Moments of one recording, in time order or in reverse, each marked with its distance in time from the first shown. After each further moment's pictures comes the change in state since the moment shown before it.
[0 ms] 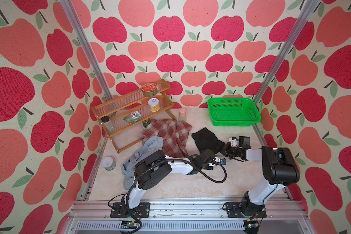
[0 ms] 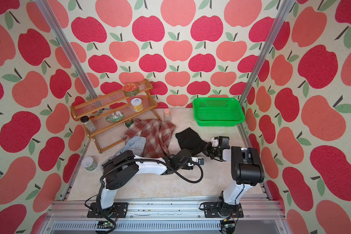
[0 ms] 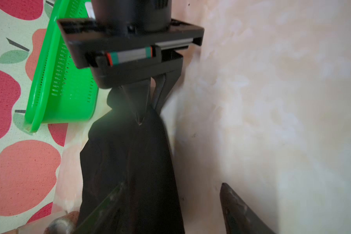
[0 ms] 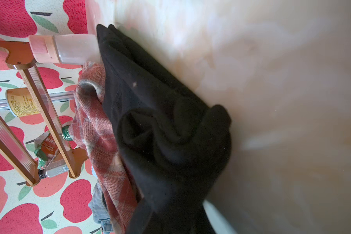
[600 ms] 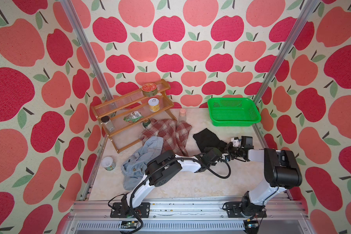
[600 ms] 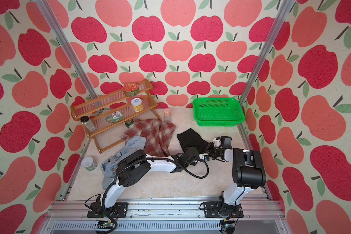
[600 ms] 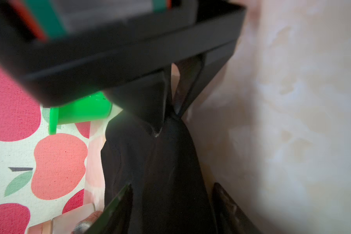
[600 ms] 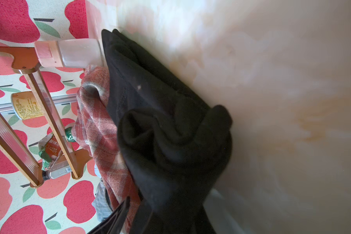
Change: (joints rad) left arm -0.007 0.203 0.249 -0.047 -0.200 0.084; right arm -0.035 -0.047 0.004 -0.067 -0.014 -0.015
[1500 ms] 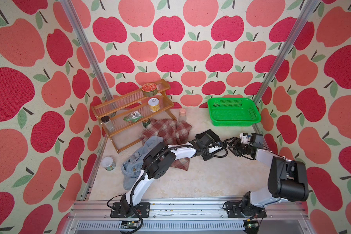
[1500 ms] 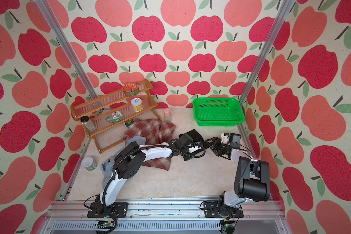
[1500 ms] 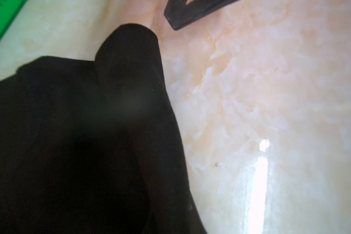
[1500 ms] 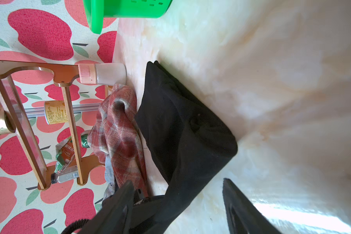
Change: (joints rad) left arm 0.192 -0.008 0.139 -0.348 0.694 -0.549; right arm -0.101 -0.159 0.031 -0.142 -0.002 -0.090
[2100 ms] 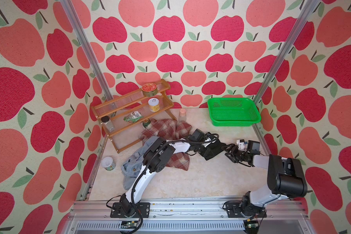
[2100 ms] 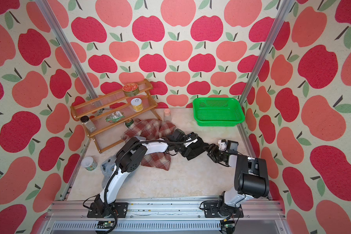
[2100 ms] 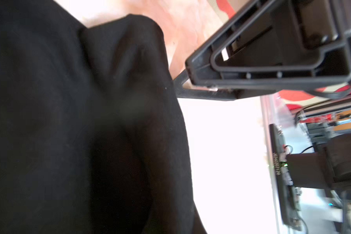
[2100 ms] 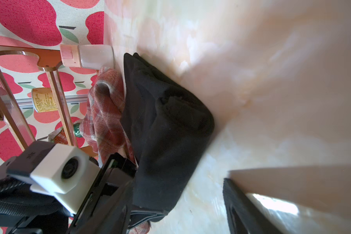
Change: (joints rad) left arm 0.123 0.103 0.013 0.151 0.541 -0.490; right arm 0.011 0.074 -0.146 0.211 -0.048 0.014
